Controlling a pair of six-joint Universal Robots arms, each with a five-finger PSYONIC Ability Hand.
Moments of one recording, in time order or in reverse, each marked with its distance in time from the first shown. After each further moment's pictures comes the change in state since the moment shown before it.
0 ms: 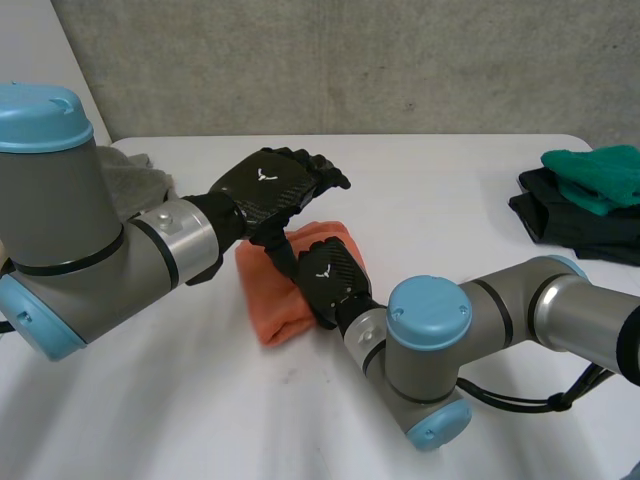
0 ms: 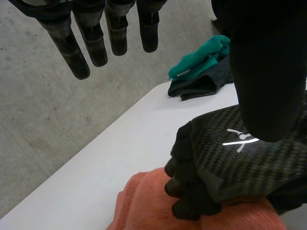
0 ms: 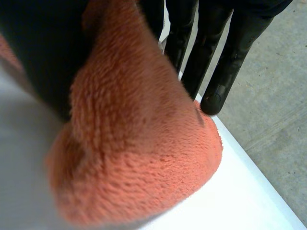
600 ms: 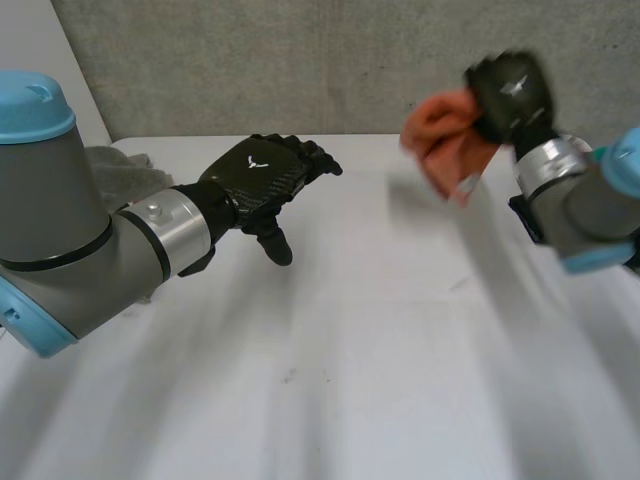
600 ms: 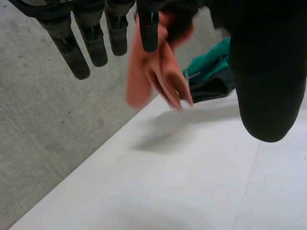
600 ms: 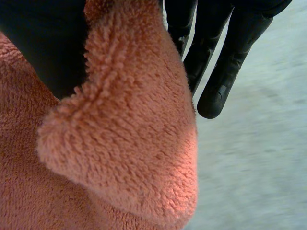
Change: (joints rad) left arm 0.010 0.030 -0.001 0.004 -0.021 -0.002; right arm -0.526 -0.130 -0.208 -0.189 -0.240 0.179; left_hand 0.000 0.000 0.000 0.000 0.000; right_hand 0.145 0.247 0.243 0.278 0.227
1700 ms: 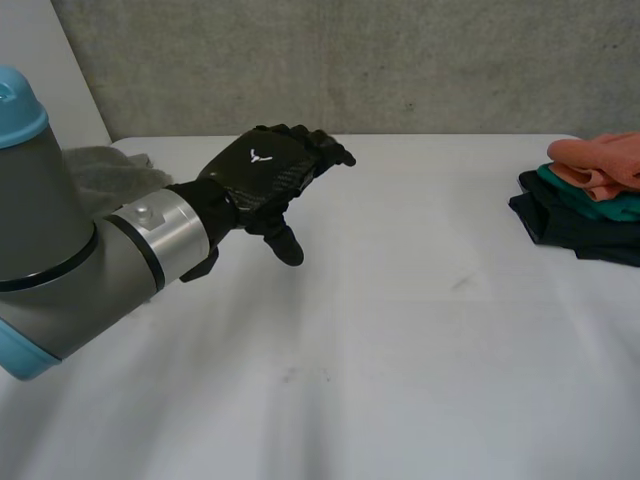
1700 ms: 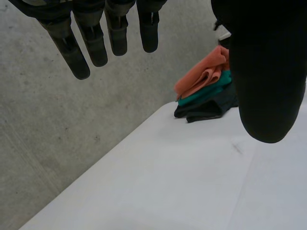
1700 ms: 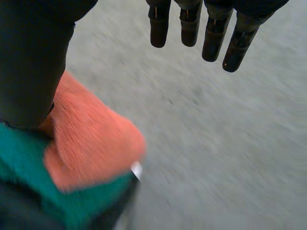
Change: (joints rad) left arm -0.028 0.092 -0.065 0.031 0.003 -0.069; right arm -0.779 -0.046 0.032 0.284 -0.392 0.276; left_hand 0.000 0.000 0.000 0.000 -0.001; right_hand -0.729 -0.949 -0.941 -0.951 -0.821
